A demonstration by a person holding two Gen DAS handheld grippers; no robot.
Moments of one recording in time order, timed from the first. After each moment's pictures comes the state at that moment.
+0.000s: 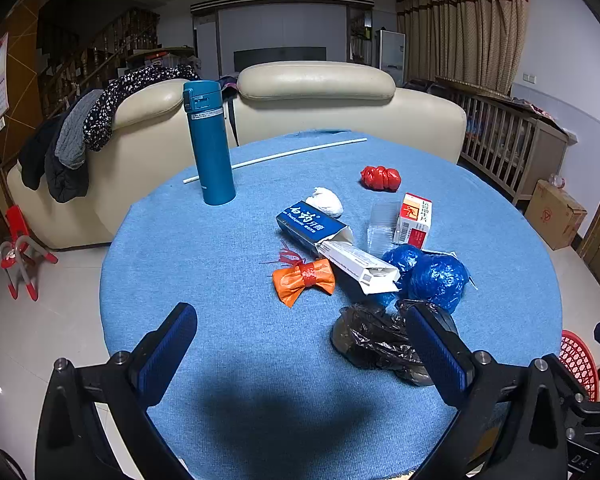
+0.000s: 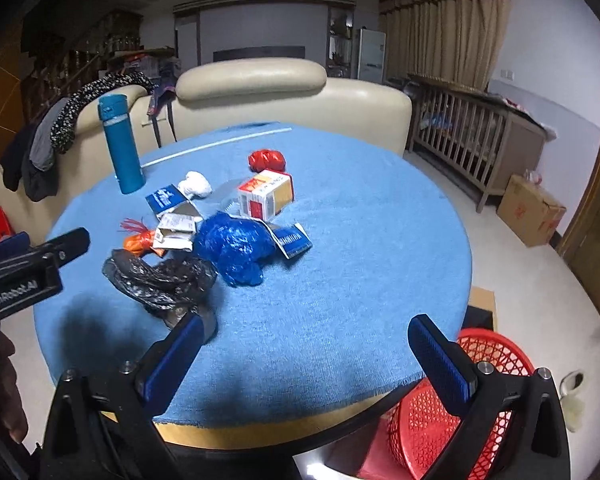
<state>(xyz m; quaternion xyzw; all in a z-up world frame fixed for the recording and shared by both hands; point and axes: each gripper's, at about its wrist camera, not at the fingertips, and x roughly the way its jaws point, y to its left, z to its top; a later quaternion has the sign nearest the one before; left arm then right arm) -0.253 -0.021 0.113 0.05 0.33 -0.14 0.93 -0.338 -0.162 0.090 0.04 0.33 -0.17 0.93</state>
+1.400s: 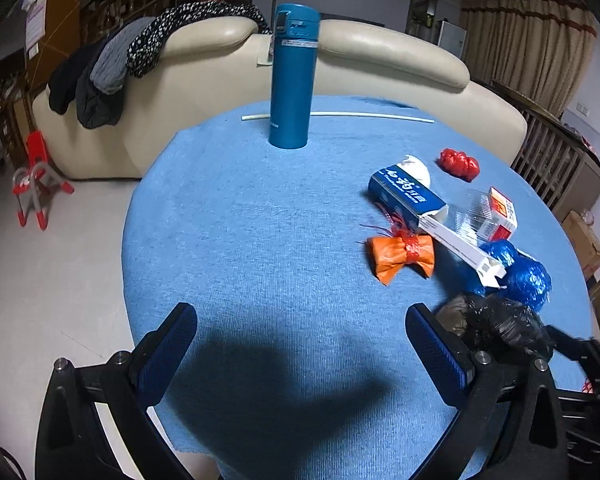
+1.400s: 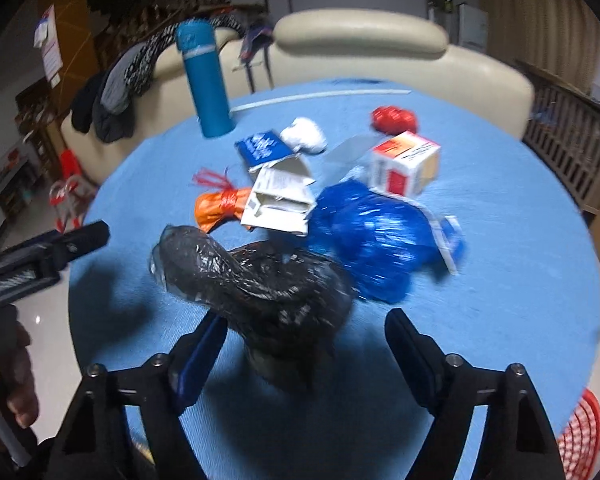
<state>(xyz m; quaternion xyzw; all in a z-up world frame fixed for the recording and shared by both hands) -0.199 0.052 0.066 -0.02 0.40 -0.08 0.91 -0.227 -0.121 0.033 0.03 0.41 0.02 0.91</state>
